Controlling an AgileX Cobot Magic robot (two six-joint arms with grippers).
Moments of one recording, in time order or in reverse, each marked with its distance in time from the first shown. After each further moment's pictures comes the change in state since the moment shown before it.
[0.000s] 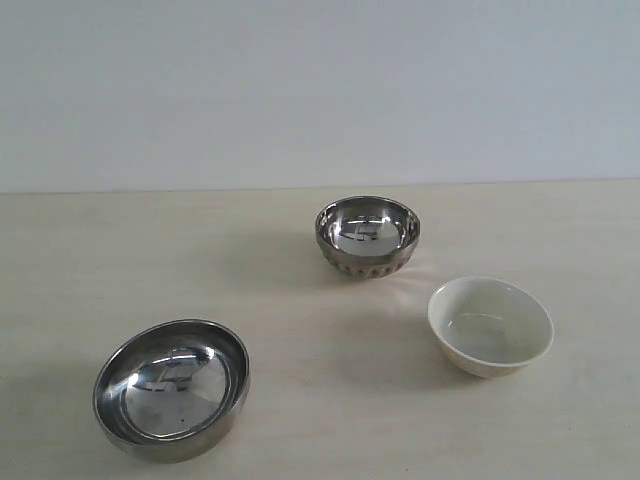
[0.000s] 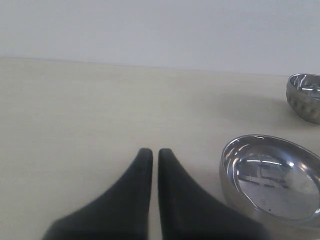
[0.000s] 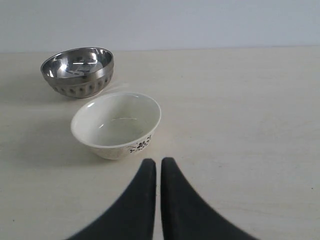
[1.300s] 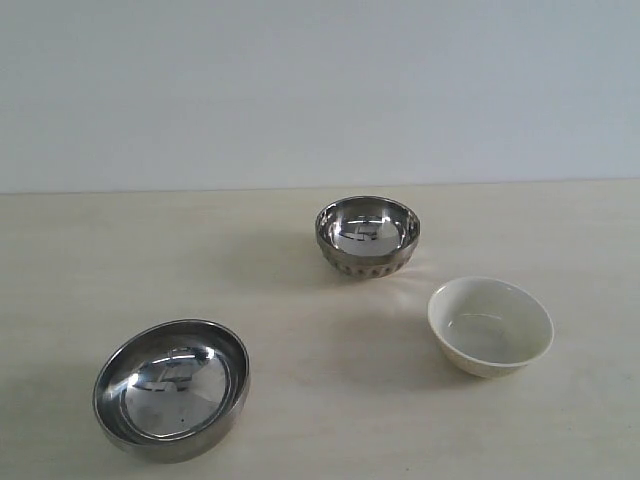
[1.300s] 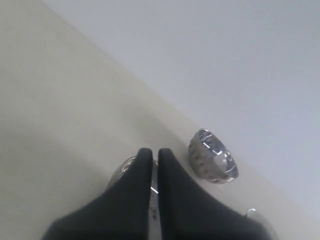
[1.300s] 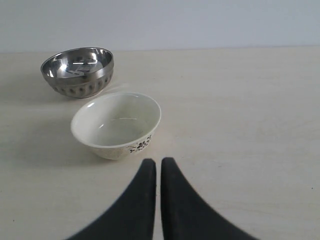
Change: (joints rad) left arm 0.000 0.000 0.000 -0.510 -0.024 -0.158; right arm 0.000 0.000 0.000 0.000 0.000 0.000
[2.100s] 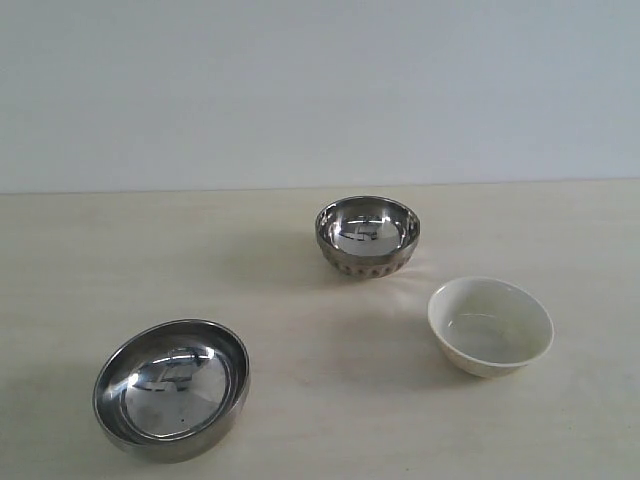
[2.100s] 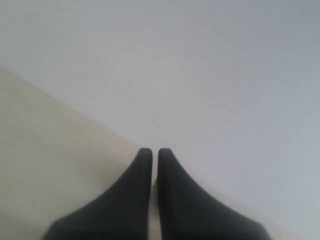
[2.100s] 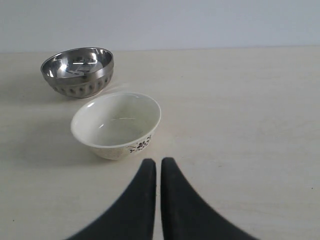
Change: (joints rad) left arm 0.000 0.132 -0.205 -0.245 -0.043 0.319; right arm 0.000 0.000 0.000 0.000 0.000 0.000
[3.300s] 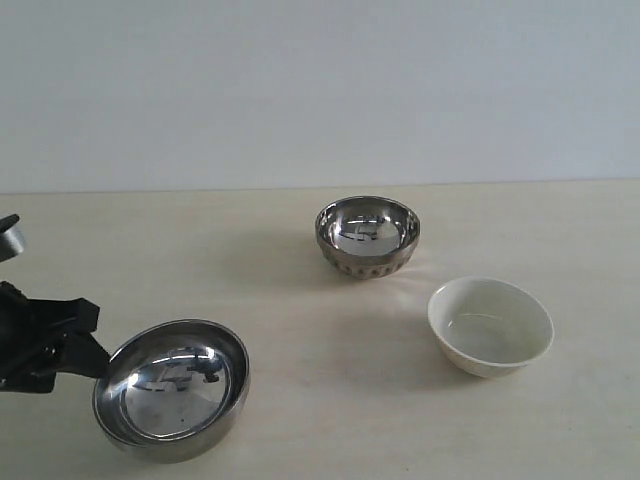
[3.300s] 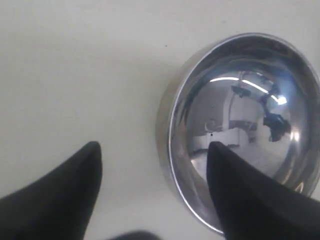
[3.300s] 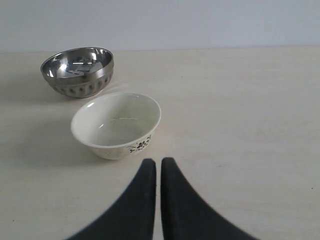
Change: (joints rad) left arm -0.003 1.388 -0.501 0.146 0.348 0.287; right arm 0.000 0.000 0.000 0.000 0.000 0.000
